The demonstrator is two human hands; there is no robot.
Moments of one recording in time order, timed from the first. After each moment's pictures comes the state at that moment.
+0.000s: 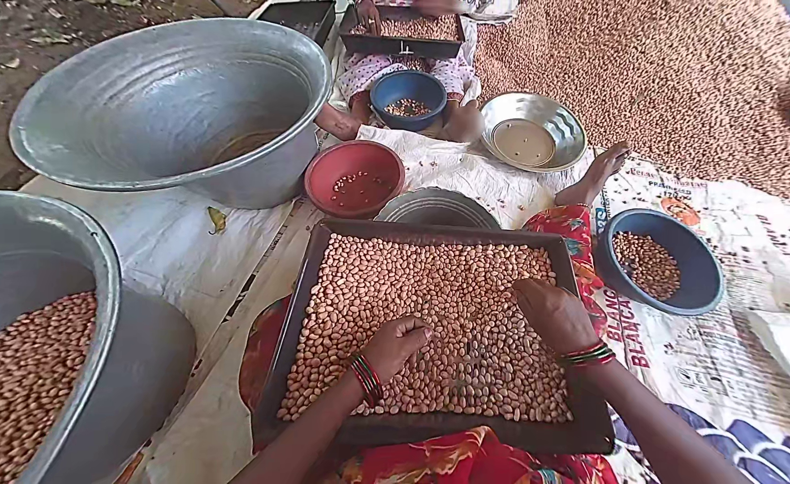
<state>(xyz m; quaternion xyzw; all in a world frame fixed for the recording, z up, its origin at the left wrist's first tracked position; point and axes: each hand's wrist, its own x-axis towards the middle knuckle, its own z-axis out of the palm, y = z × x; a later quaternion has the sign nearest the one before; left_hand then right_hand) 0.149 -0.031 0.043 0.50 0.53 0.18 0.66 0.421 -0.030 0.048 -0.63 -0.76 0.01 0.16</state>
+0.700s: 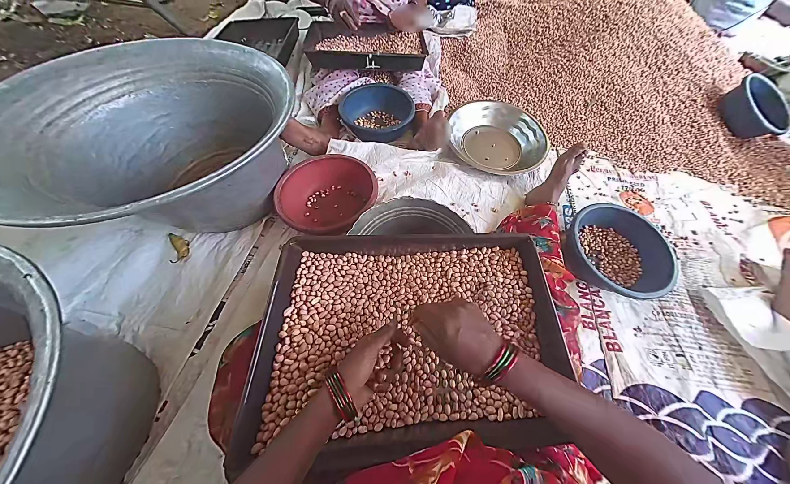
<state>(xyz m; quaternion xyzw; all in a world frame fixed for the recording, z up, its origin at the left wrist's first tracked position) 0.155 -0.031 0.043 0.25 0.52 0.24 0.78 0.338 -0.028 0.066 -0.49 -0.84 0.13 0.20</state>
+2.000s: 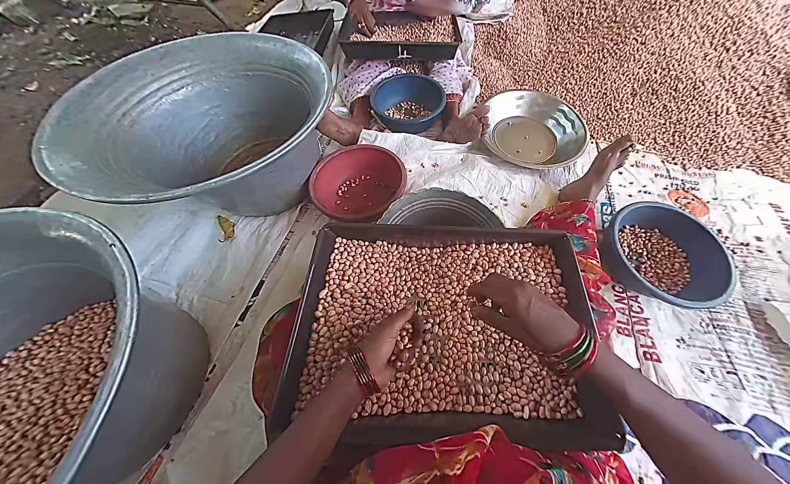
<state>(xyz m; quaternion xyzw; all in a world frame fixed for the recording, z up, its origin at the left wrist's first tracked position) 0.148 -0.026 0.044 0.21 0.53 0.26 0.77 0.383 -0.015 0.089 -0.48 -0.83 0.23 0.17</state>
